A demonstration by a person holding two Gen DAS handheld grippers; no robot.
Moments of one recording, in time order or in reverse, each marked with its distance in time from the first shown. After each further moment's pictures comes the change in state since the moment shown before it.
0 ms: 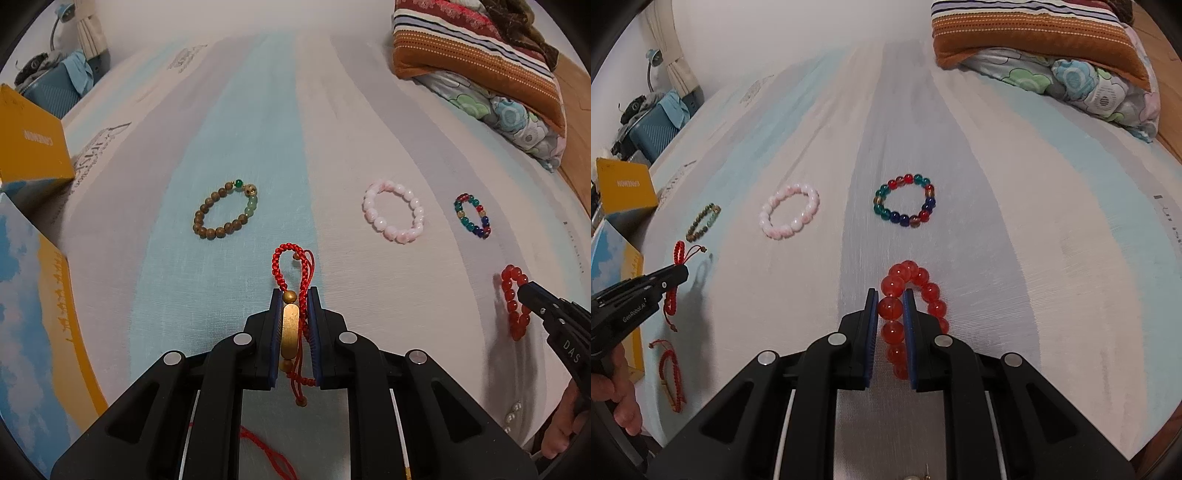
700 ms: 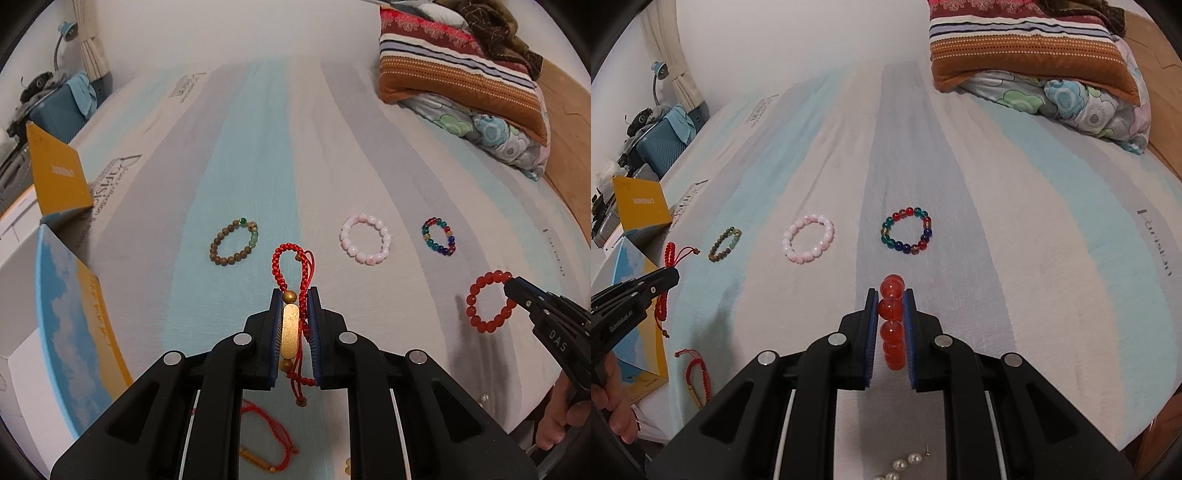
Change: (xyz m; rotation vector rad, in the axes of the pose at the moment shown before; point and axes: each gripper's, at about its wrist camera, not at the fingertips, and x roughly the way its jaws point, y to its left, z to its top) left arm -0.067 -0.003 0.009 0.022 -0.071 -0.009; right arm -0.047 0.005 0.014 -0.002 -0.050 0.000
